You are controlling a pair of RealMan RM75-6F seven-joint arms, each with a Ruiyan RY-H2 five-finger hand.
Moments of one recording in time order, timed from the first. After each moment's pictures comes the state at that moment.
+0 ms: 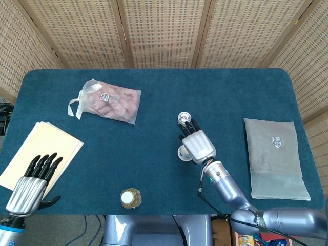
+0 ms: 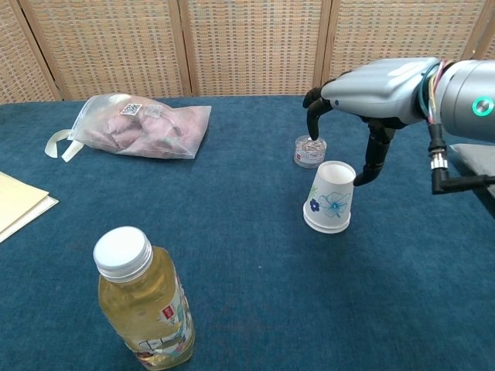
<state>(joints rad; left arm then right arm) -0.06 -1.05 0.07 -1.93 1.67 1.44 0.36 0.90 -1.37 0.20 -1.91 -0.73 1.07 -1.01</state>
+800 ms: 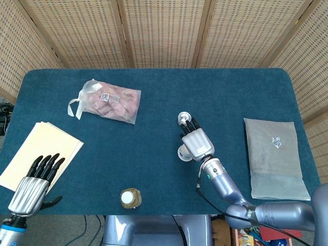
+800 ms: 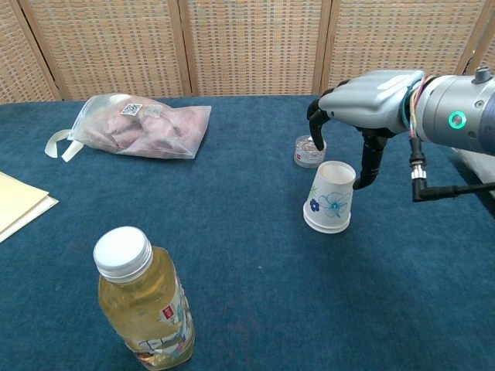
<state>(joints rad) -0.07 -1.06 0.07 -1.92 1.68 1.43 0.36 0.97 -1.42 0.14 -1.82 -0.67 1.10 -1.00</state>
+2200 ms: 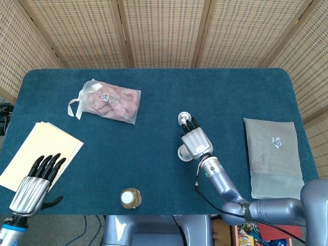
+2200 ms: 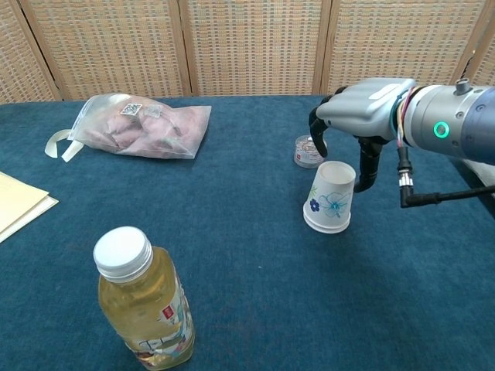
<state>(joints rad) -0.07 -1.07 0.07 -1.92 1.67 1.43 0.36 1.03 -1.45 0.09 -1.76 -0.63 1.11 -1.02</state>
